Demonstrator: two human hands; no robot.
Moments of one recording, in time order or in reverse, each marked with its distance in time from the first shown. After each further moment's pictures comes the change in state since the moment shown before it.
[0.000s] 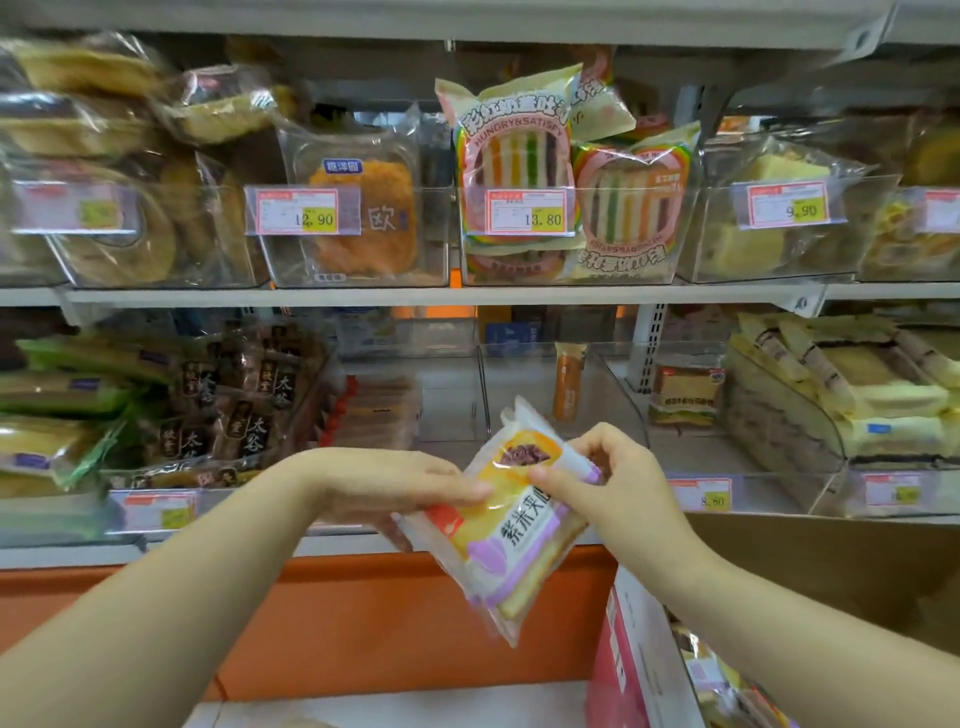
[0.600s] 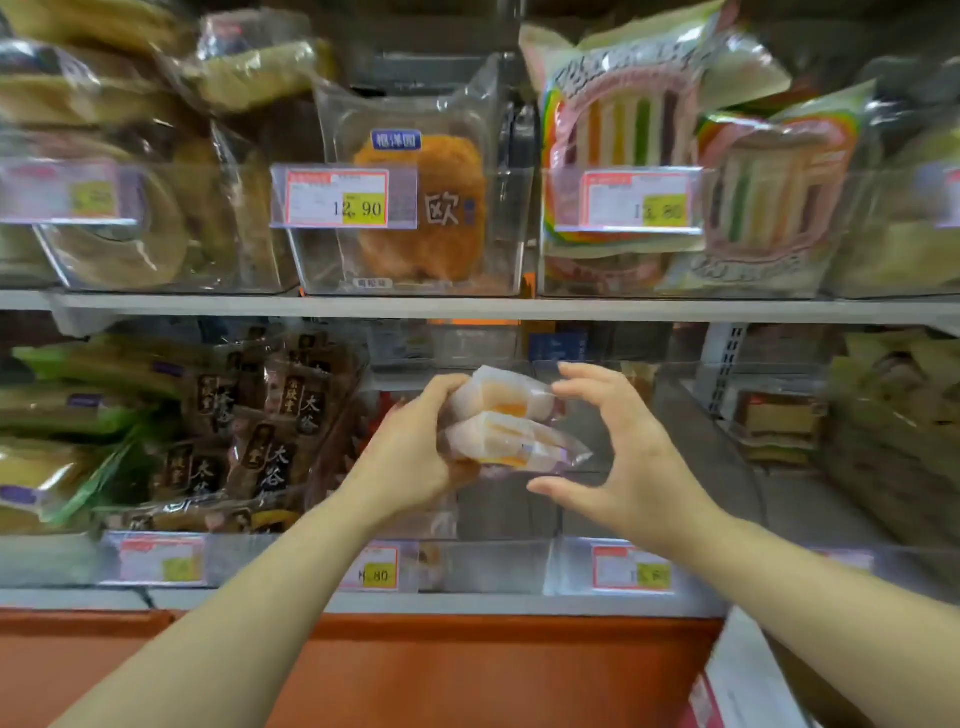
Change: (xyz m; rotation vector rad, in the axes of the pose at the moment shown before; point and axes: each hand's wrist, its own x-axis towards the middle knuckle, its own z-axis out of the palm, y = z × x) left_hand 0.078 -0.038 -0.084 0.445 0.708 0.473; right_hand 0.112 0.027 0.041 -0.469 -0.153 -0.678
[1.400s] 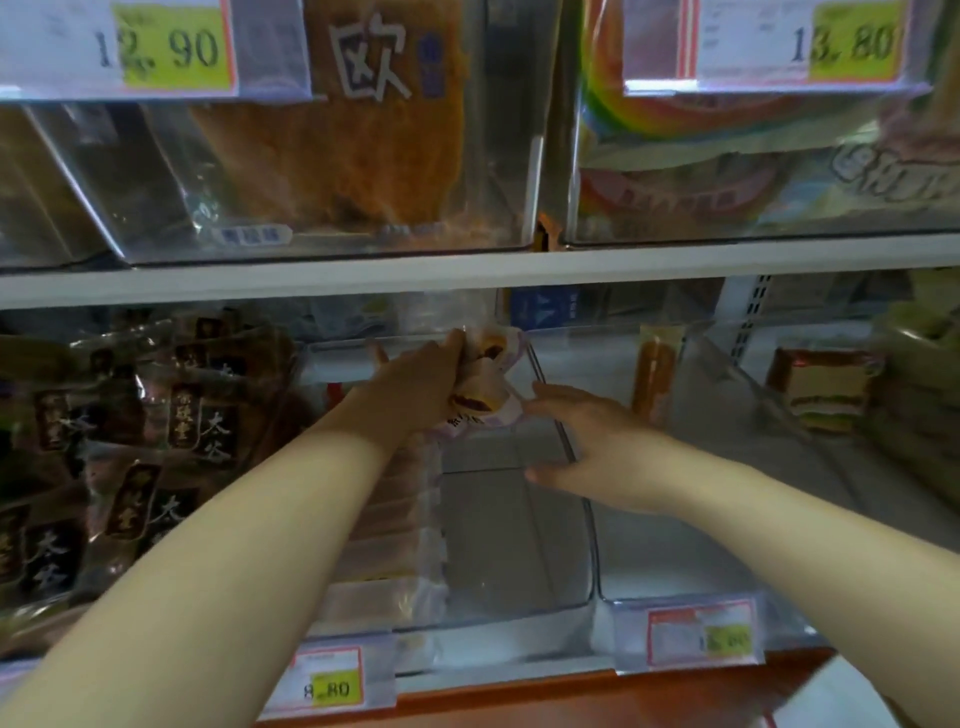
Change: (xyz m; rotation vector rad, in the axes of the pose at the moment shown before) left_hand 0.166 -0.109 0.053 0.565 -0.372 -0.004; right_hand 0.063 0.090 0.050 -0.173 -0.581 0.525
